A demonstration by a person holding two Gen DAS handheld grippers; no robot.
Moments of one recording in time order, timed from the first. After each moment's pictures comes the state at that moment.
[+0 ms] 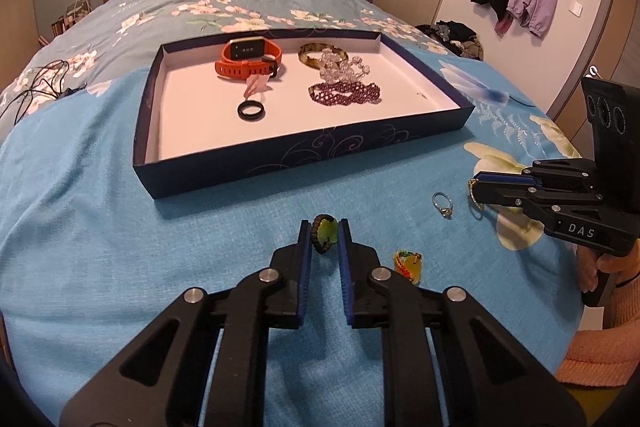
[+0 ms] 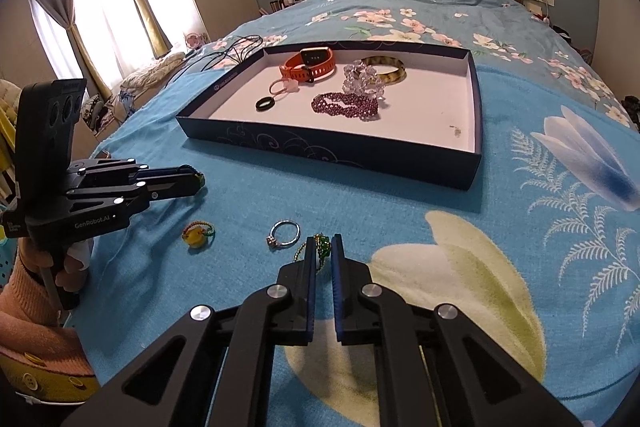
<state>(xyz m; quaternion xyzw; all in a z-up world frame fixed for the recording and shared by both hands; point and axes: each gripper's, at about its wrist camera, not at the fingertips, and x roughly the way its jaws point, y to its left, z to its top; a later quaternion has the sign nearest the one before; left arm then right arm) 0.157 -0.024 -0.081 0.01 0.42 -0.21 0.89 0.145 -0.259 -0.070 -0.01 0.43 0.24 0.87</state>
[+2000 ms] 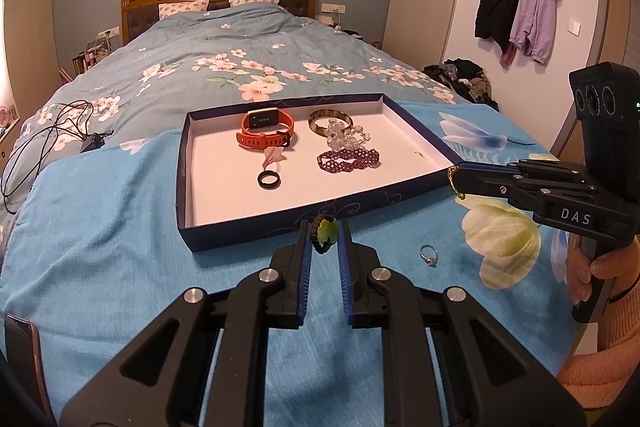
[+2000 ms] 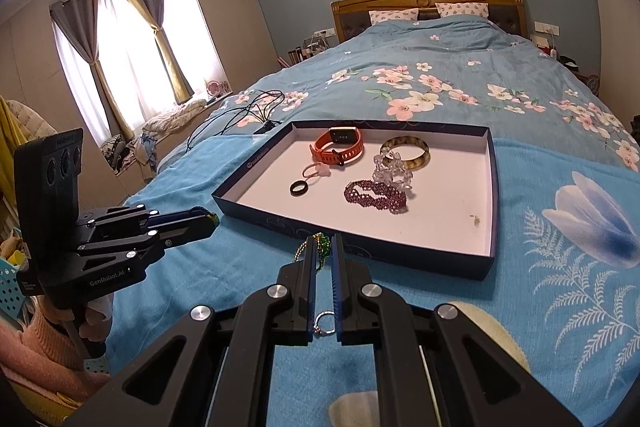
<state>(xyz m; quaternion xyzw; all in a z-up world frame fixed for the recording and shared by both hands) 0.135 -0.019 -0.032 0.01 0.34 -0.18 0.92 0.154 -0.250 -0.023 0.03 0.34 0.28 0.90</state>
